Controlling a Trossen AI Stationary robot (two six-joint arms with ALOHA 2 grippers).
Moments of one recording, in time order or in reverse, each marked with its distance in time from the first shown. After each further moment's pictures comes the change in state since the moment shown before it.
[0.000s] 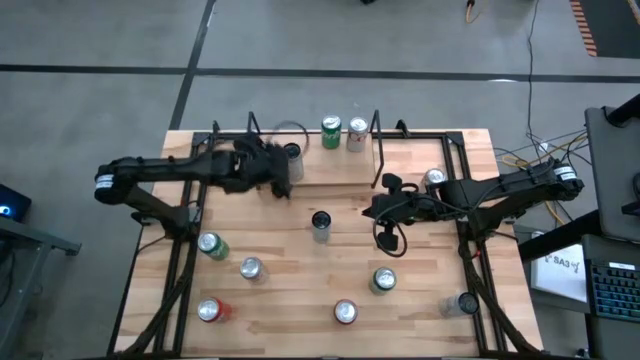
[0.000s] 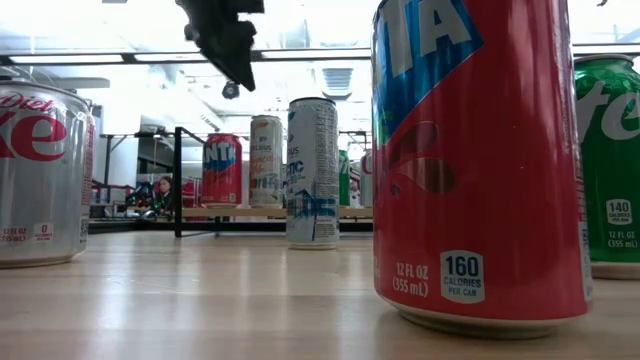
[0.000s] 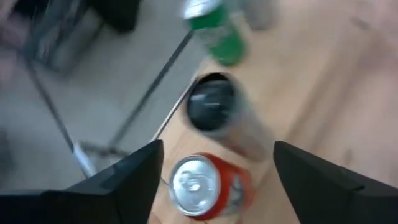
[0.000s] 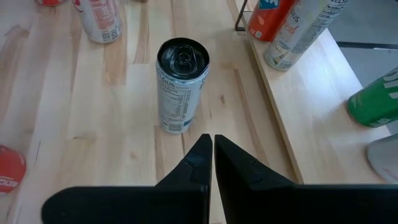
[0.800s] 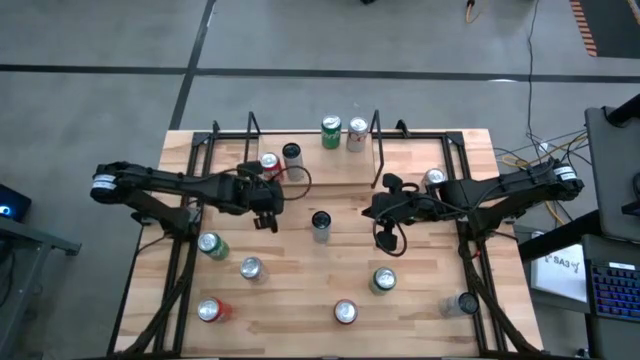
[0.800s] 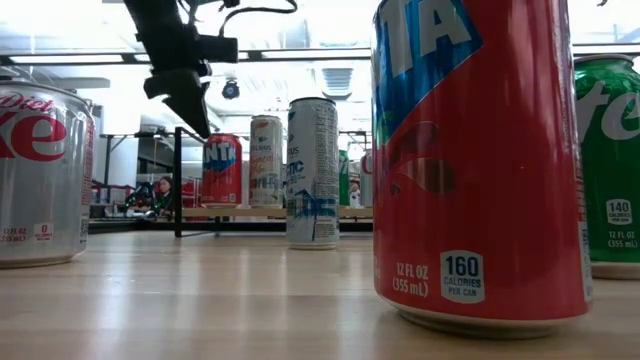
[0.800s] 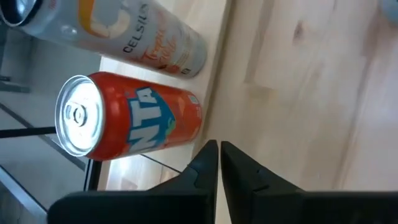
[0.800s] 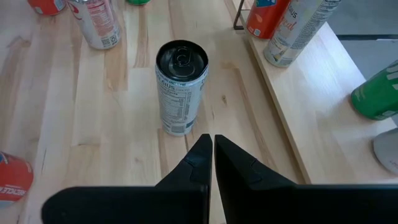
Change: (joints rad) left arm -0.071 -0.027 -0.256 -0.023 0.150 0.055; right arm 0.000 0.000 0.000 0.003 0.000 0.051
